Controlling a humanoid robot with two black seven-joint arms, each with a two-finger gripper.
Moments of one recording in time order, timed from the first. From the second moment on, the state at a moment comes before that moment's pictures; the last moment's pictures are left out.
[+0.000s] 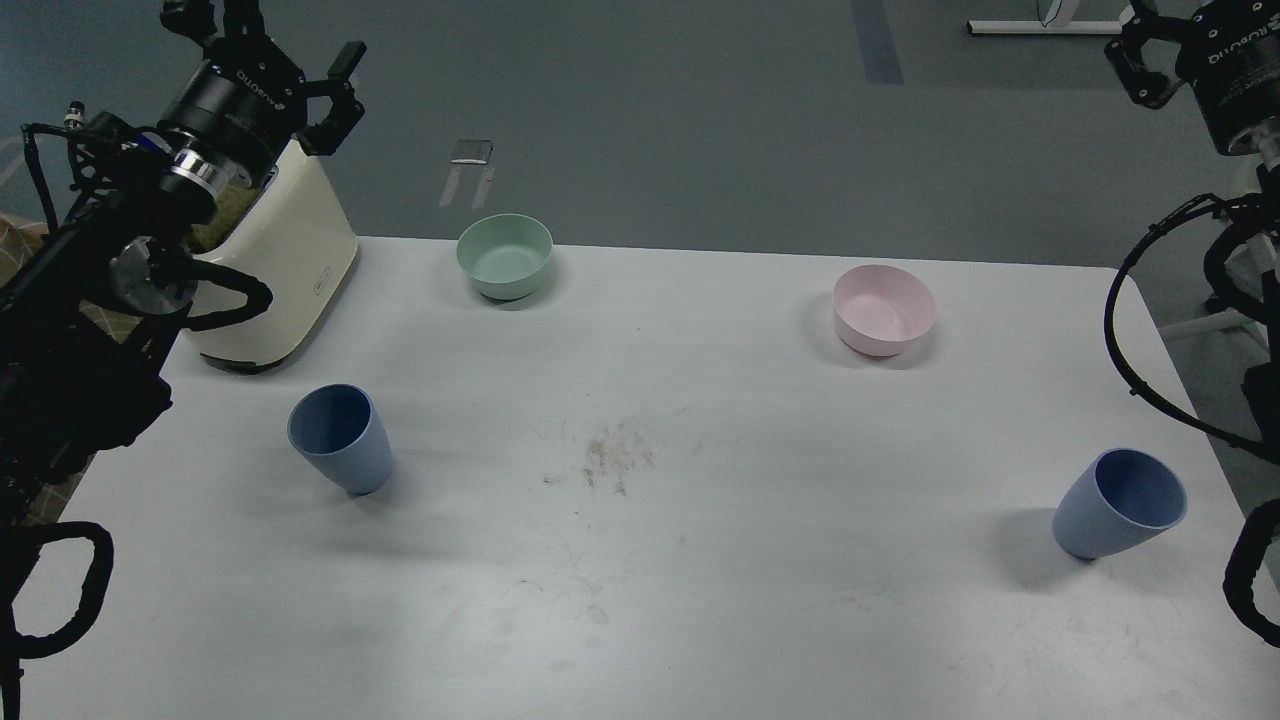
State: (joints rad) left arm -0.79 0.45 -1.06 -0.73 0.34 -0.49 -0.27; right arm 0.82 -0.29 1.56 0.74 -0.54 0.49 0.04
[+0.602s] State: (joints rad) left arm -0.50 0.84 -1.06 -1.27 0.67 -0.48 -0.28; right arm 0.59 -0.38 1.61 0.88 -0.54 0.49 0.04
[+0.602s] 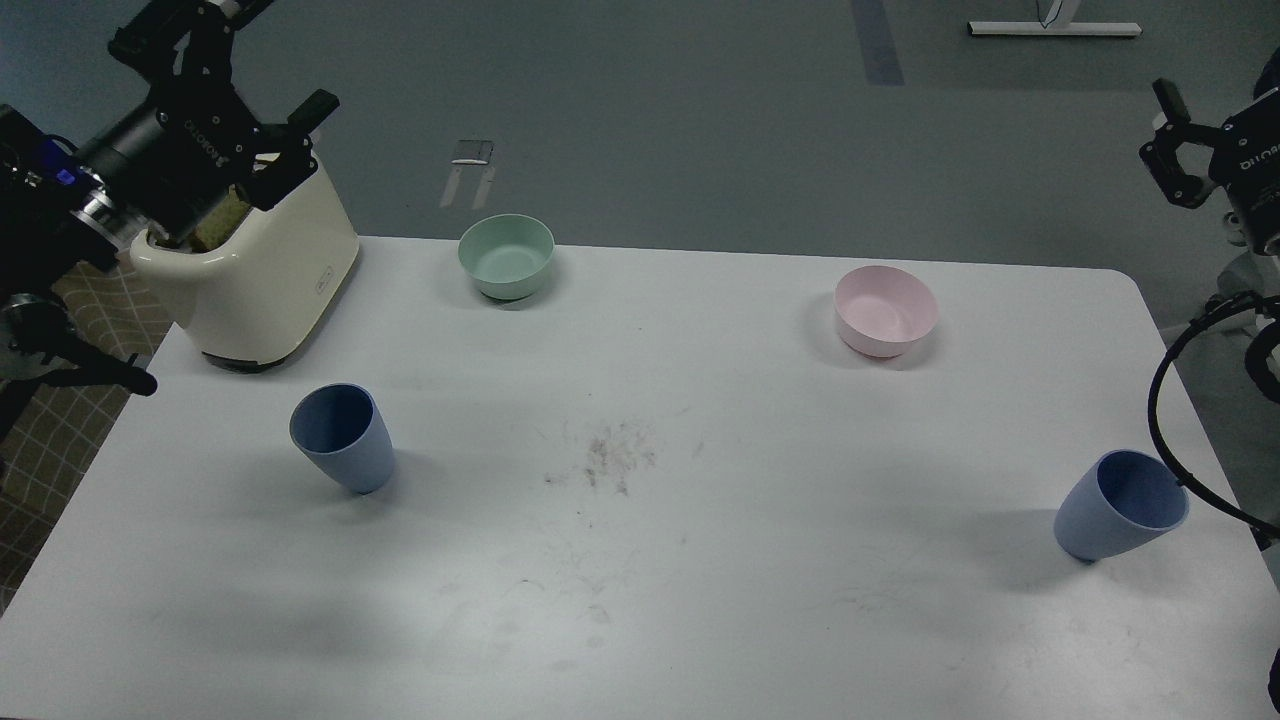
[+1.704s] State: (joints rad) left arm -0.26 1.03 -0.92 -1.37 1.91 -0.34 -0.44; right arm 0.52 -0.39 1.67 0.90 -0.50 0.49 0.04
